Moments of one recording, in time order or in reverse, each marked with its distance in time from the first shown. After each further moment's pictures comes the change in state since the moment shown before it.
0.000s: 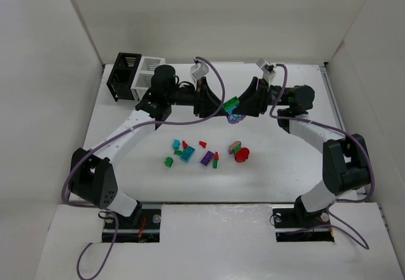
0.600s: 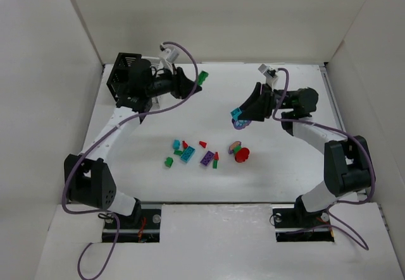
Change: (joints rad) left arm 0.172 -0.043 0.005 -0.101 -0.274 0.030; right arm -0.030 -0.014 -0.051 0.005 -0.055 0.008
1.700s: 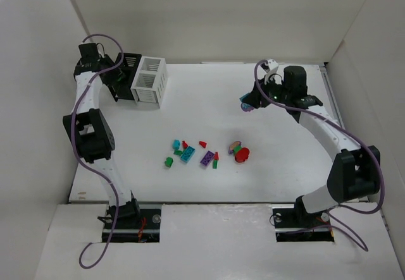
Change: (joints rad) left arm 0.565 0.566 0.634 -0.667 -0.631 -0.208; right arm -0.008 -0.079 0.256 -1.446 0.795 -1.105
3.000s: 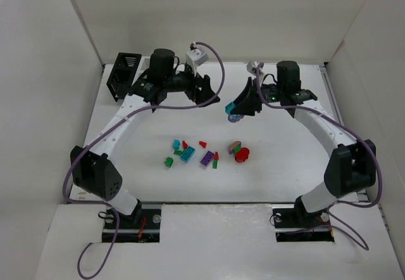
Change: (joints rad) left arm -0.665 -0.460 -0.322 0.217 0.523 0.513; right arm 0.046 0.064 0.098 -0.053 -0.608 -0.158
